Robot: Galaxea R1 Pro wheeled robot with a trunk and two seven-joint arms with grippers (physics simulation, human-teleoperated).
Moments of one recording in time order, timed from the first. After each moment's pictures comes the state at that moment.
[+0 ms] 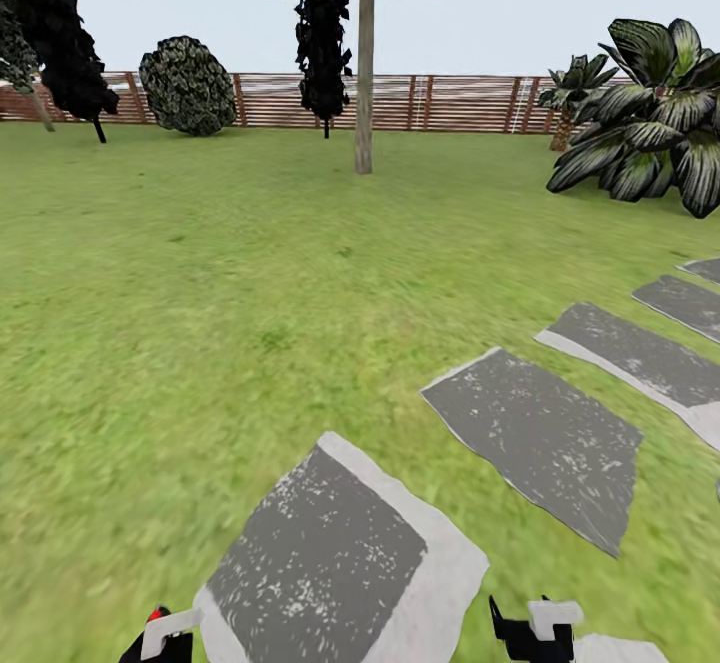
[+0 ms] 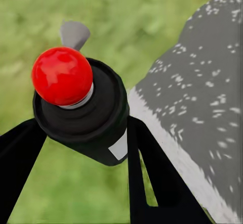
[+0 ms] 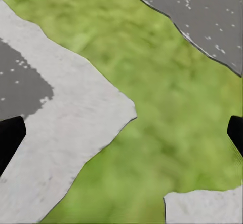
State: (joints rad) left arm -0.30 0.05 0.27 -0.31 -0.10 -0.40 0.13; right arm -0.38 -0.09 0.00 -0.14 0.00 -0.64 0.00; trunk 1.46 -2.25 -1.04
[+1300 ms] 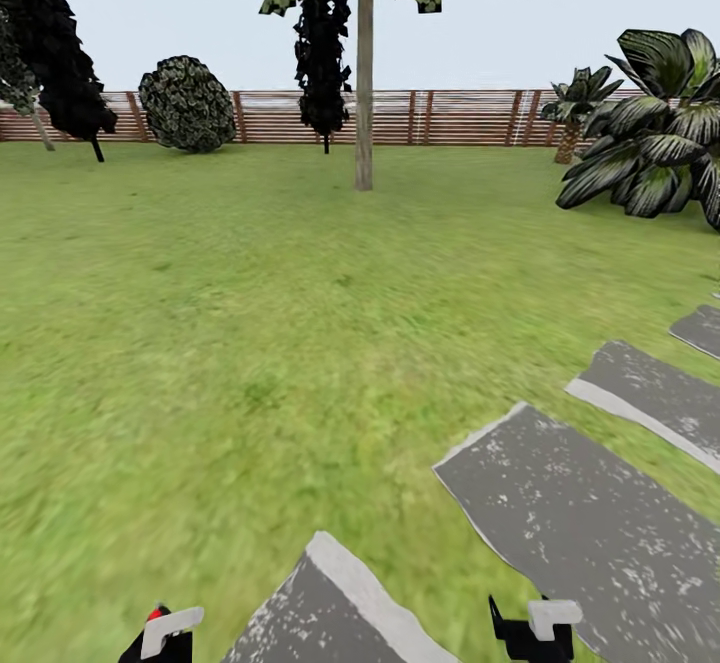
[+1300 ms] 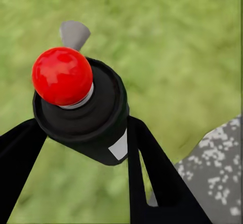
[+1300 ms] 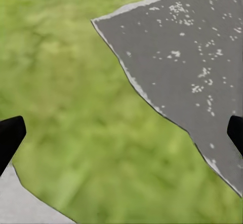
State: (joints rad) left arm -0.30 0.05 0.27 -0.31 -0.10 -0.40 0.13; right arm -0.38 -0.09 0.00 -0.14 0.00 -0.64 0.00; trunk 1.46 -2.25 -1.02
